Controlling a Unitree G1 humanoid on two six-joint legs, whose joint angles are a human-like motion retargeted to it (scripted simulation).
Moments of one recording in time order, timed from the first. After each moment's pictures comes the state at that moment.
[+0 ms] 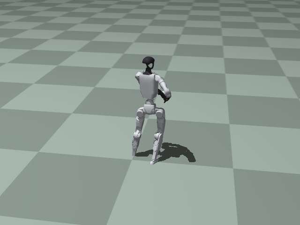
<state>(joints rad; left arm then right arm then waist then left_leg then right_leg) -0.64 0.18 -1.38 0.37 -0.17 -0.11 -0.50 0.46 -0.83 0.46 -0.27 0.27 -0.10 0.20 -0.30 0.08 -0.13 -0.15 0.22 -0.09 -0.02 -0.23 -0.25 -0.18 0.03 -0.34 0.42 -0.42 -0.07</state>
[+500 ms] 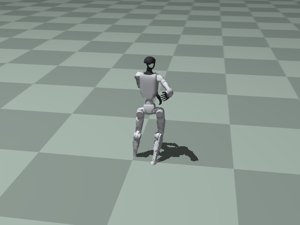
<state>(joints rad) -0.66 0.25 -1.39 0.46 0.19 -0.17 -0.54 0.48 -0.85 0.40 -0.29 0.16 -0.13 0.25 -0.26 0.12 -0.12 -0.18 0.18 -0.14 -0.03 -0.20 -0.26 -0.16 -0.01 -0.42 0.44 -0.40 -0.09</state>
